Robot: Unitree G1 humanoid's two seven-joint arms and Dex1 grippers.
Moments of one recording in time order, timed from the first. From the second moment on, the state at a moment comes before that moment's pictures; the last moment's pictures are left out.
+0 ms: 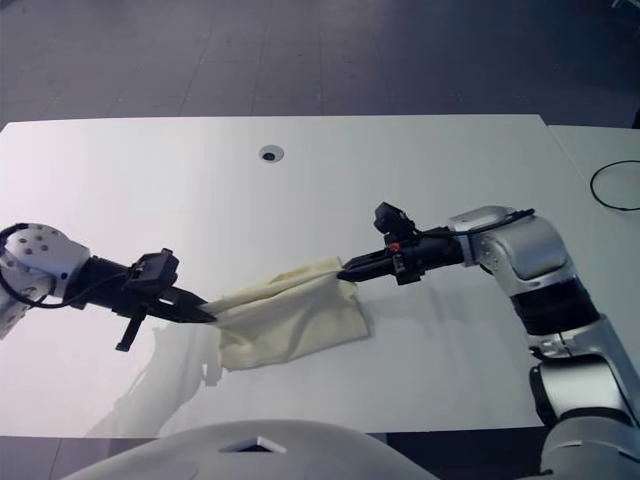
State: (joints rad) left arm -0.24 1.11 -0.25 -0.35 -0.53 0.55 -1.31; right arm -0.53 -0.80 0.32 0.05 0.61 0.89 1.38
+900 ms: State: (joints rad) left arm -0.11 0.88 0.00 -0.58 -0.59 0.76 -0.95; right arm -0.31 -0.72 0.20 -0.29 0.73 0.89 1.22
